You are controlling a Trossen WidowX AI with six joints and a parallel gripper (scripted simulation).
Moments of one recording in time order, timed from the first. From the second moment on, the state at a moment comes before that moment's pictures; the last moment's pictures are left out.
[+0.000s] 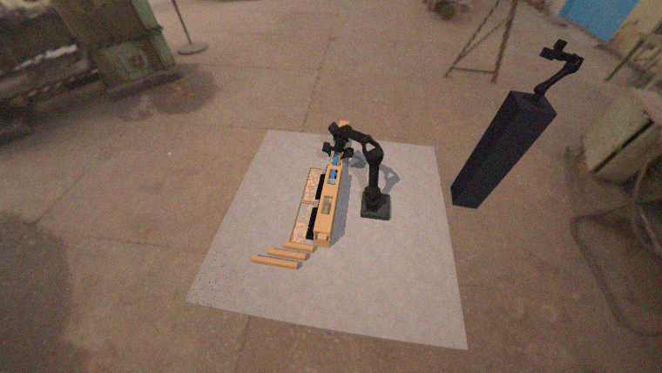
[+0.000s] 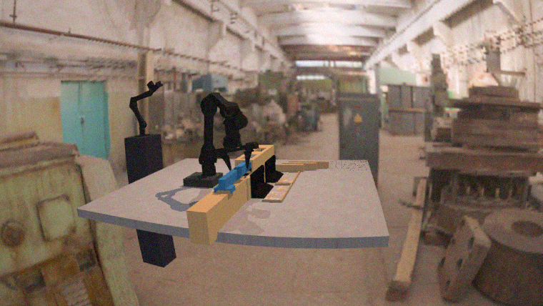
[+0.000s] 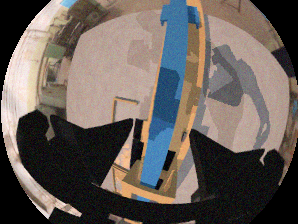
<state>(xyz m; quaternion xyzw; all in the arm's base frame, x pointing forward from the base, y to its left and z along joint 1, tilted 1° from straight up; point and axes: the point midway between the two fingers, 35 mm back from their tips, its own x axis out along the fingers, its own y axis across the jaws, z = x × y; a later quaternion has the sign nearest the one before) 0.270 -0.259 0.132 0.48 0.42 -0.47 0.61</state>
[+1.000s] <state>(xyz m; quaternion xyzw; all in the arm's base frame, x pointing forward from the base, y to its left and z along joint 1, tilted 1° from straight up) 0.268 -0.209 0.131 0.48 0.41 -0.47 0.61</state>
